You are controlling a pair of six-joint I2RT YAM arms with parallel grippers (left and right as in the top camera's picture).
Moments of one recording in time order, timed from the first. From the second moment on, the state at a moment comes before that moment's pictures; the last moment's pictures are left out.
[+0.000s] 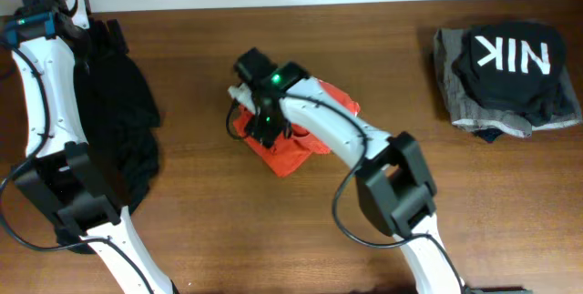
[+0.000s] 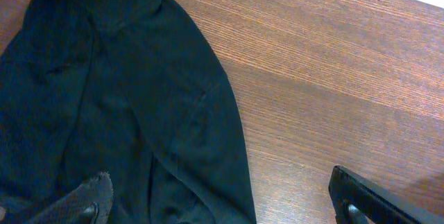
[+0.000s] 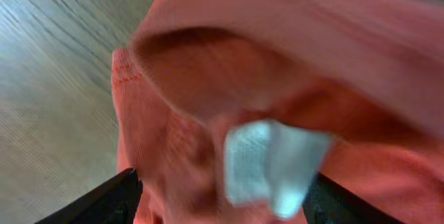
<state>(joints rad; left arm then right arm) 0.30 2.23 2.24 -1.06 0.08 0.00 0.68 2.30 2.01 -1.05 -0.01 -0.24</state>
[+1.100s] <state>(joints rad) 0.30 2.23 2.24 -1.10 0.08 0.00 0.78 2.41 2.04 -1.10 0.18 -0.14</state>
